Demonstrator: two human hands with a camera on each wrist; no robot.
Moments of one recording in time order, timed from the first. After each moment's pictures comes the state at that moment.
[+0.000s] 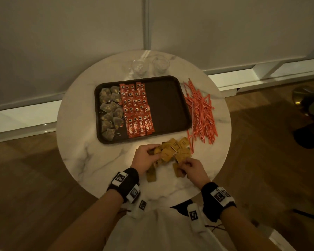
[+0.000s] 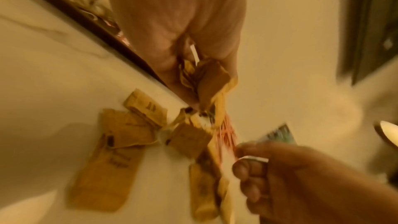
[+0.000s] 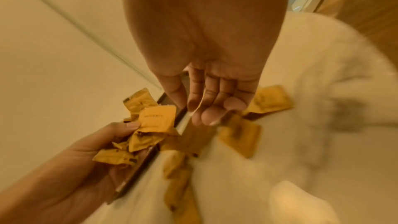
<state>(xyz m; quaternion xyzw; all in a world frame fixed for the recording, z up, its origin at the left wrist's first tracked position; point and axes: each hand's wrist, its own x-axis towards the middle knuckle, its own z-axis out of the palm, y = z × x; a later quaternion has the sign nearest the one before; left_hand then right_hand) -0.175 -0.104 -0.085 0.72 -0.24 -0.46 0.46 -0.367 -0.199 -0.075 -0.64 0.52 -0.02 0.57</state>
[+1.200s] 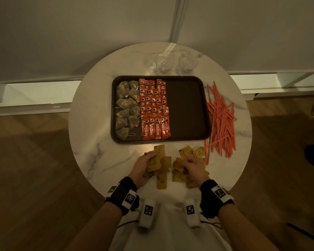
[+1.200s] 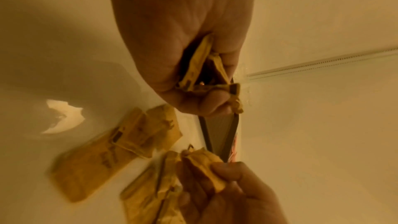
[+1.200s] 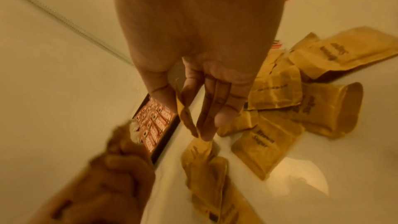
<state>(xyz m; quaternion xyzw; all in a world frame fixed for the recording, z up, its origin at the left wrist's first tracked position) -0.144 -0.081 -0.079 0.53 0.18 -0.59 0.58 -0.288 -0.212 -0.067 -0.55 0.56 0.06 0.62</state>
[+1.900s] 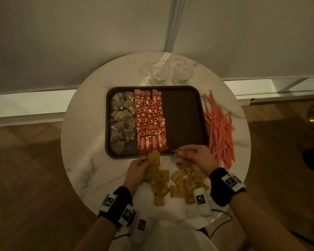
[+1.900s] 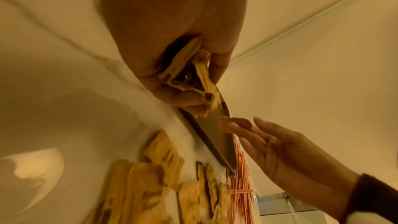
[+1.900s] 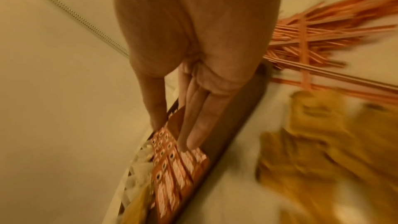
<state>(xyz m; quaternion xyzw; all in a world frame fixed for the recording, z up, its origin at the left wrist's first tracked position) -0.120 -0.095 -0.068 0.67 0.04 -0.51 0.54 -0.252 -0.285 -0.044 -0.56 0.45 0.02 0.69</state>
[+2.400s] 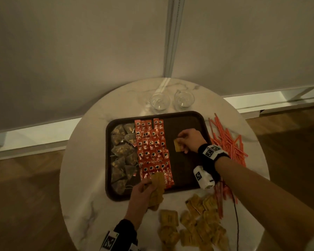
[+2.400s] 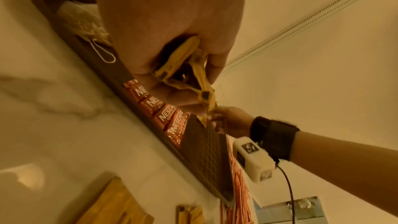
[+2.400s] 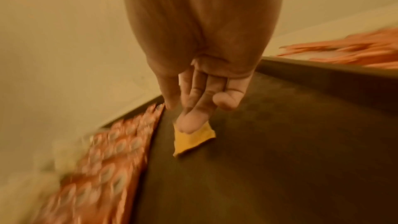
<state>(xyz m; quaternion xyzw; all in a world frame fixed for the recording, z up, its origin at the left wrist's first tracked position) -0.083 -0.138 -0.056 0.64 0.07 -0.52 0.56 -0.113 -0.413 -0.078 -0.75 0.43 0.11 0.49</state>
